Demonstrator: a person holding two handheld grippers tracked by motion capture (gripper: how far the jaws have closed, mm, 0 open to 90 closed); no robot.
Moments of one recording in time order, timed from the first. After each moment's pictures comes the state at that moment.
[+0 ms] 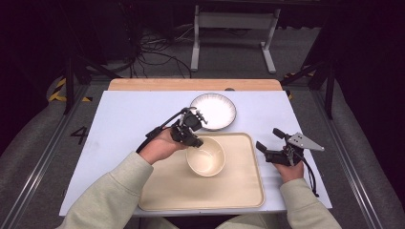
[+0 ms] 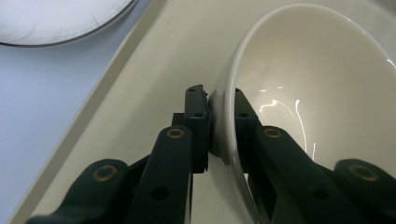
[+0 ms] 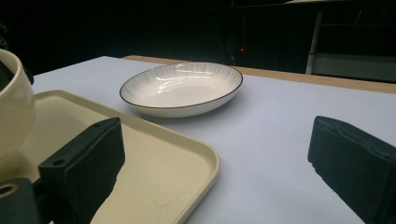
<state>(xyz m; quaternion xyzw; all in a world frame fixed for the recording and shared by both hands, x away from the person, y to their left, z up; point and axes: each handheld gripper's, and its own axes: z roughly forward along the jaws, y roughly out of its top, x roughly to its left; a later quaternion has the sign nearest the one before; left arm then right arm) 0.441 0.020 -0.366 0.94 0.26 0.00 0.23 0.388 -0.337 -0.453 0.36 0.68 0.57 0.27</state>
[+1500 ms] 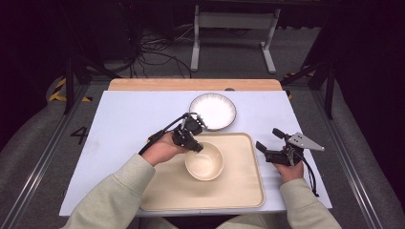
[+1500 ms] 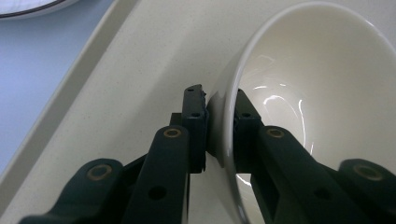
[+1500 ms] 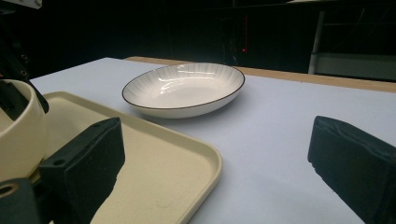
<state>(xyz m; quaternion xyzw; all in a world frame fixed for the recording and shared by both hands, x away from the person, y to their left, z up) 0.447 0.019 -0.391 0.94 0.26 -0.03 0.21 0.389 -0.337 -0.453 0.36 0.68 0.58 0.26</state>
